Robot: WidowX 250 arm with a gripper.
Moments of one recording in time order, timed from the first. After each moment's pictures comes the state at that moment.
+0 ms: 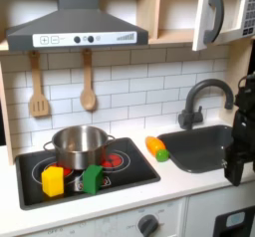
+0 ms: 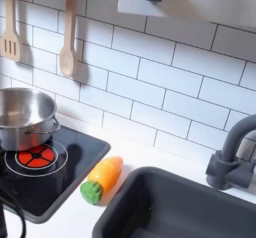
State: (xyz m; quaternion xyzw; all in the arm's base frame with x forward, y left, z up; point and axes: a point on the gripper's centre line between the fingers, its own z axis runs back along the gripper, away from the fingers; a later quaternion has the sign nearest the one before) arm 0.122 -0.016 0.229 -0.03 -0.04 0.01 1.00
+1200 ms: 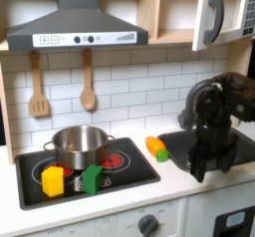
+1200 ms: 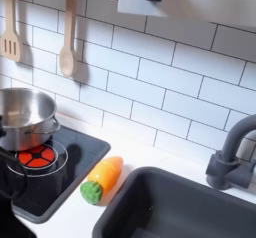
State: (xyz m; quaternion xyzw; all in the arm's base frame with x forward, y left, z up) arm 0.178 0.013 0.208 -0.05 -0.08 0.05 0.99
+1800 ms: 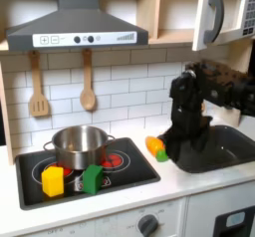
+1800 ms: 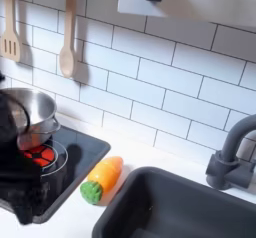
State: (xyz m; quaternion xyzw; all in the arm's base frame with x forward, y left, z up) arm 0.221 0.037 0.231 -0.07 -0.13 0.07 0.99
